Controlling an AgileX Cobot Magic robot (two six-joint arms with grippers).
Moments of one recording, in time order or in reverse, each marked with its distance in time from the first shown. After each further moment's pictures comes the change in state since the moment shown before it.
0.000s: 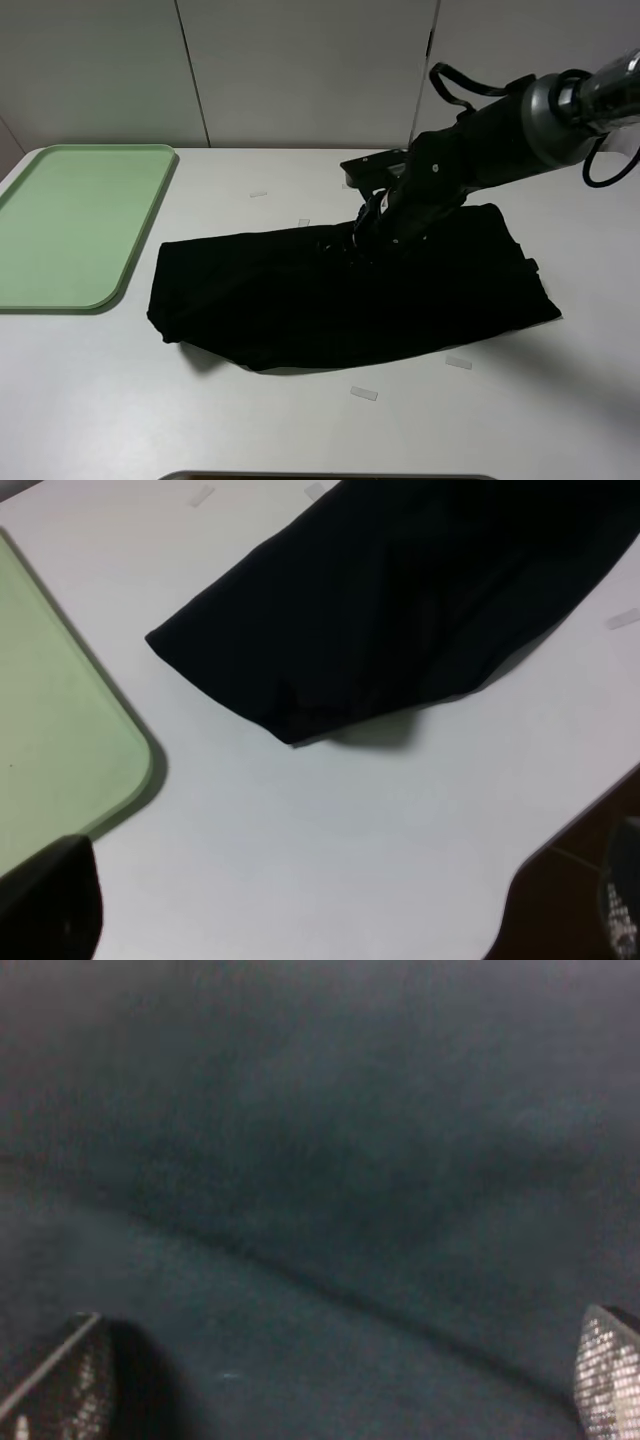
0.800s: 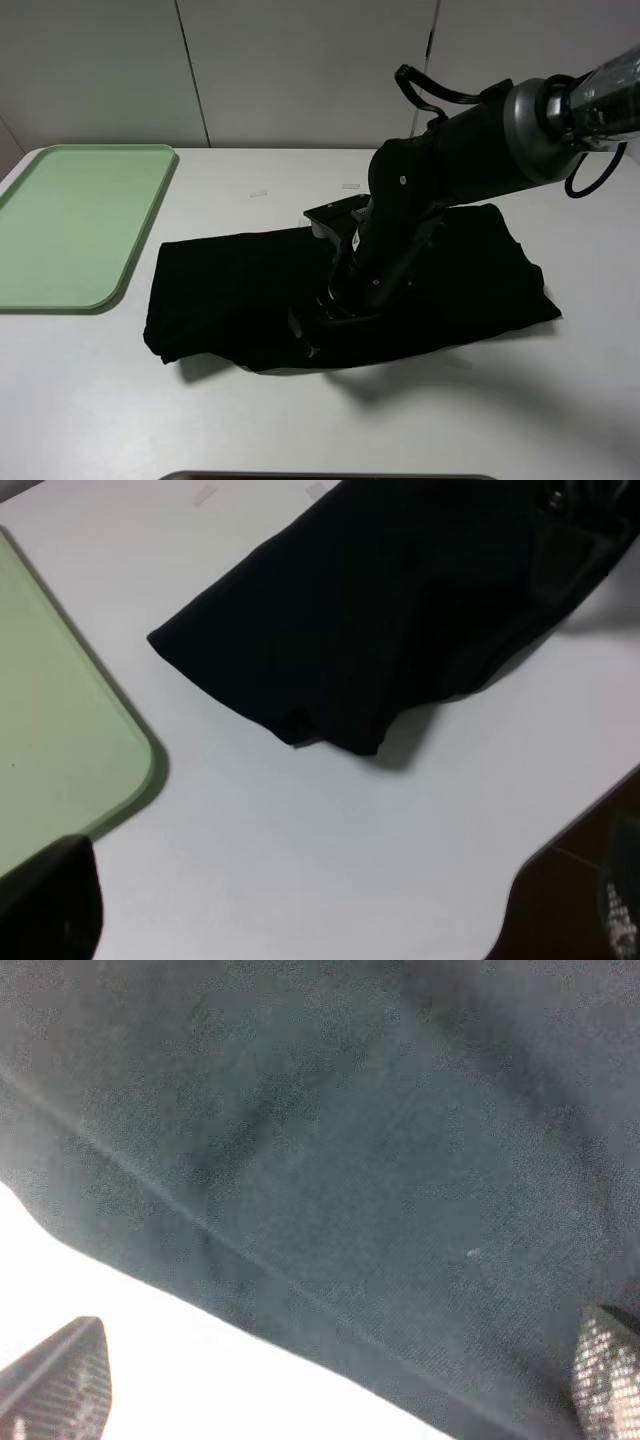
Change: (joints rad) left arm 0.000 0.000 0.000 0.002 0.000 0.000; right arm 0.156 -0.031 0.004 0.148 0.283 -0.054
